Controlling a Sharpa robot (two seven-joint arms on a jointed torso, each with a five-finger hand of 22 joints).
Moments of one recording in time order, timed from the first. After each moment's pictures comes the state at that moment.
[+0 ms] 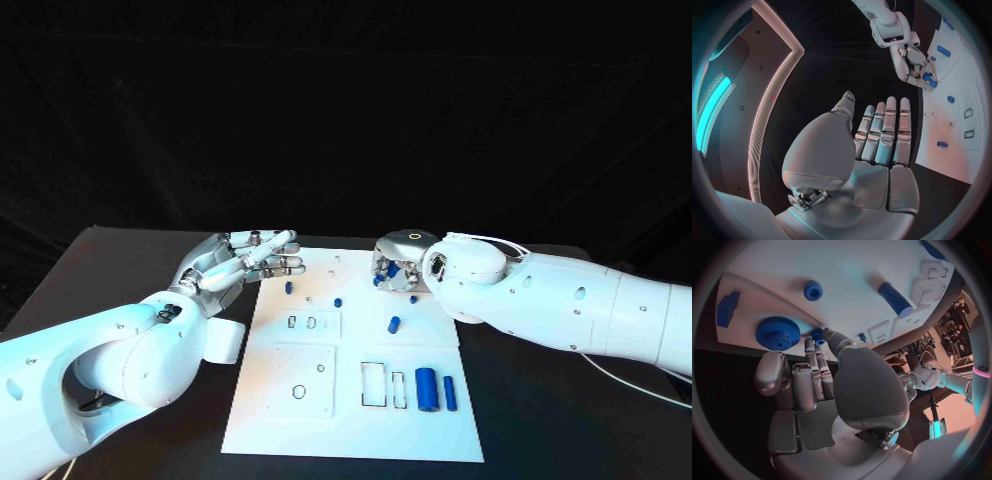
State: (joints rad) left arm 1.19 -0.97 0.03 1.81 -0.02 -0.40 0.38; left_hand 1.41 -0.03 0.05 0.16 0.05 0.95 0.23 0.12 0.07 1.03 0.17 0.10 0.07 1.07 0.13 0.16 0.11 0.18 0.87 0.26 0.28 0.11; right arm 1.32 -0.68 -0.11 1.36 -1.64 -0.18 -0.21; right_hand 1.37 -0.12 0.32 0.05 0.25 1.08 0.15 0.08 0.08 1.15 0.09 0.07 0.10 1.46 0.01 1.43 1.30 0.10 1.35 0.11 1.25 1.11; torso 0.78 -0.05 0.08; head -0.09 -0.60
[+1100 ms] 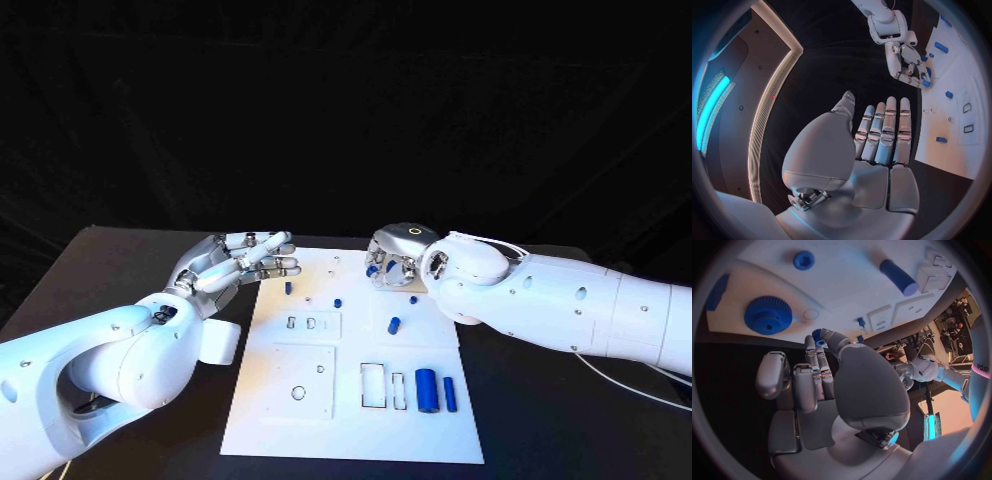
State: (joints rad) left arm 1.19 -0.97 0.03 1.80 -0.02 -0.40 0.38; left_hand 1.41 -0.03 0.05 0.16 0.05 0.95 0.23 0.11 0.07 1.03 0.18 0.10 0.07 1.07 0.13 0.16 0.11 0.18 0.86 0.26 0.28 0.11; right arm 1.32 -0.69 -0.10 1.38 -1.62 -0.32 -0.19; right_hand 1.38 -0.10 0.41 0.03 0.25 1.15 0.13 0.11 0.11 1.23 0.06 0.08 0.11 1.46 0.00 1.45 1.31 0.11 1.35 0.10 1.28 1.15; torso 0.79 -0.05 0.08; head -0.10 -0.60
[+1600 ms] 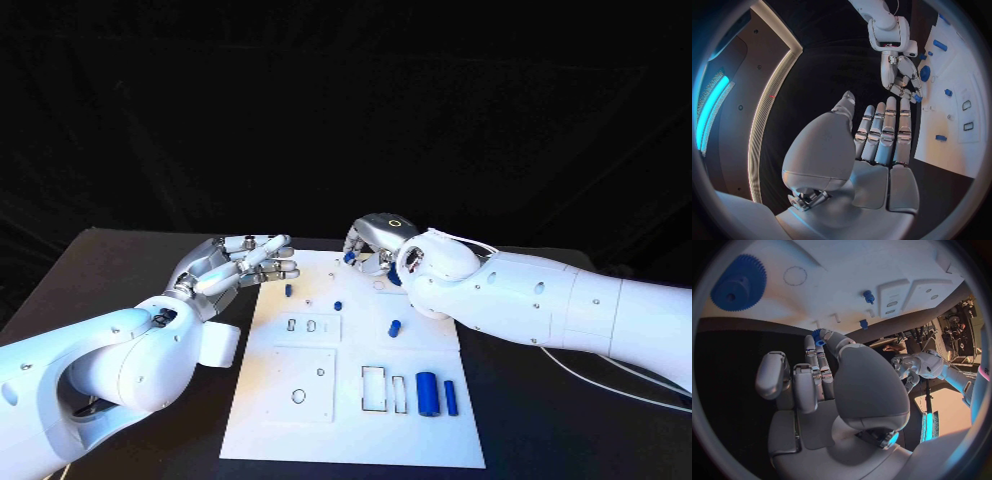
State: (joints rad) left arm 1.20 -0.96 0.03 1.80 -0.02 -0.40 0.38; left_hand 1.41 -0.03 0.05 0.16 0.05 0.95 0.23 0.11 0.07 1.03 0.18 0.10 0.07 1.07 0.13 0.16 0.11 0.18 0.86 0.26 0.28 0.11; right arm 1.33 -0.56 -0.10 1.26 -1.60 -0.43 -0.20; right_hand 1.38 -0.10 0.41 0.03 0.25 1.15 0.13 0.11 0.11 1.23 0.06 0.07 0.11 1.46 0.00 1.45 1.31 0.11 1.35 0.10 1.28 1.15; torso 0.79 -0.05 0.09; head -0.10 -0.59
